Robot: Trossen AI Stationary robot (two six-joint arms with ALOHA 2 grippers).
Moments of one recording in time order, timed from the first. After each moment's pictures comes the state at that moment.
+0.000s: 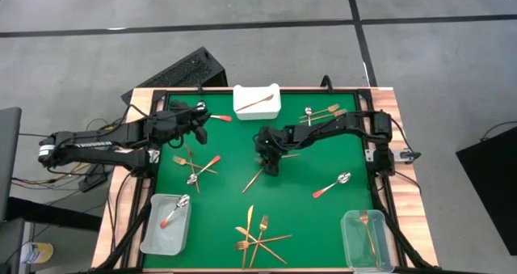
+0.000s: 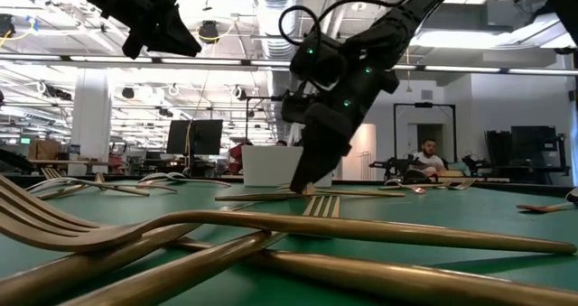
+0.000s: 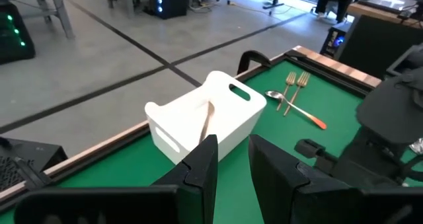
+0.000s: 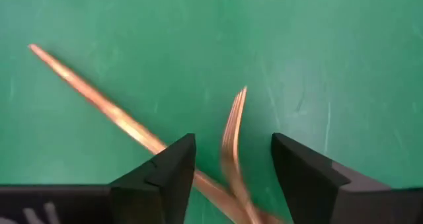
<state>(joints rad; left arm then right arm) 0.19 0.79 0.65 -0.24 -0.52 -0.34 -0.15 1.97 1.18 -0.19 -0.19 0.03</state>
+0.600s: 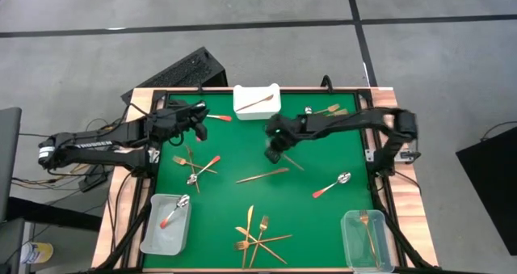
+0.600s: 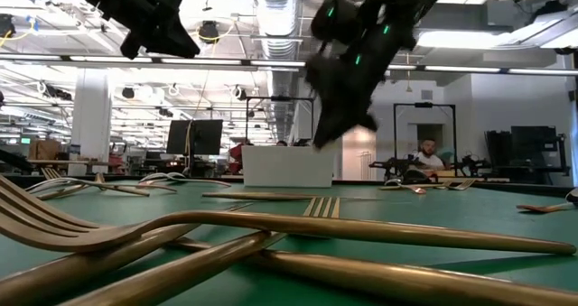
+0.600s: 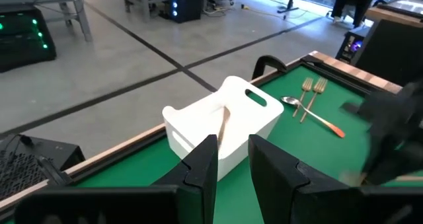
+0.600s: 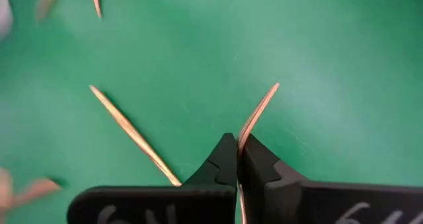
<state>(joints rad) 0.22 0.79 0.65 -0.23 -0.54 -0.33 -0.17 1.73 1.18 -0.40 -0.08 0.49</state>
